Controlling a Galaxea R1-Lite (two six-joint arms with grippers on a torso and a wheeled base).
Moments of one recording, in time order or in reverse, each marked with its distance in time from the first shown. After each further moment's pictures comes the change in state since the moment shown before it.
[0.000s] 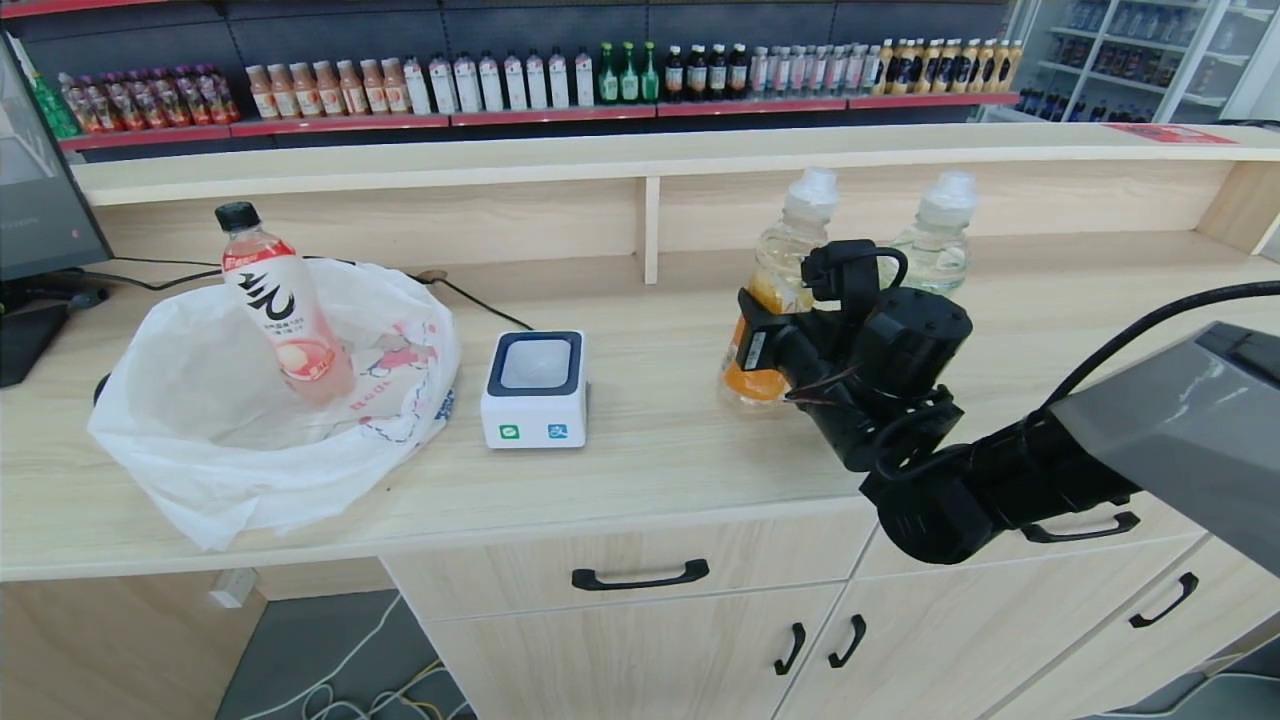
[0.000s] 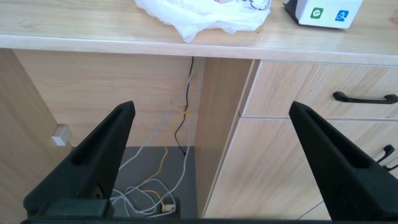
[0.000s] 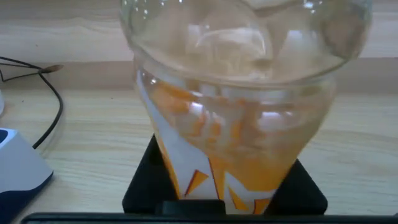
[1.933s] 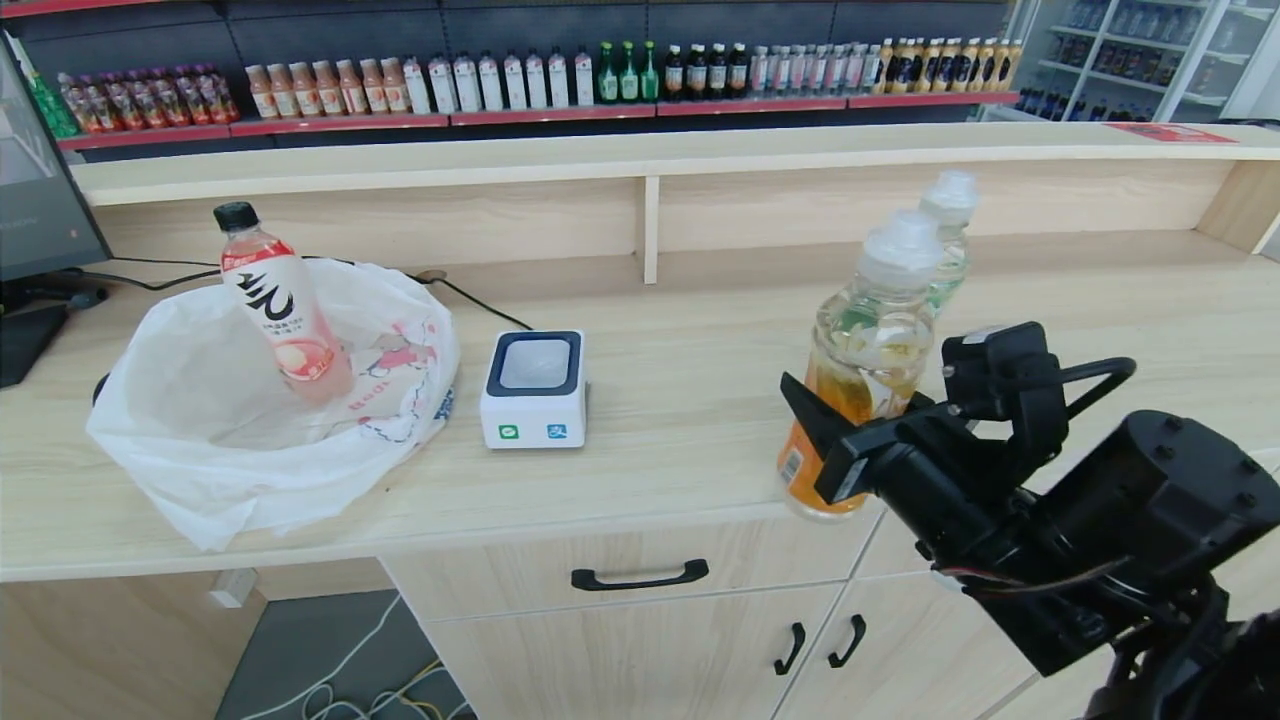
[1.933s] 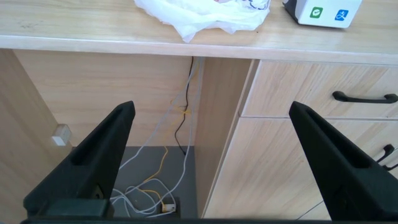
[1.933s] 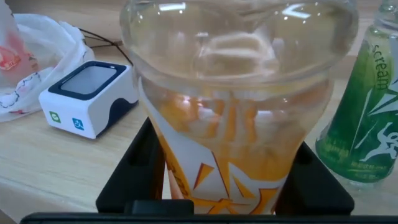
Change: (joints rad) left arm 0.000 0.000 -0.001 0.002 0.000 0.001; right arm 0.164 -0.361 0.690 -0.311 -0.001 -0.070
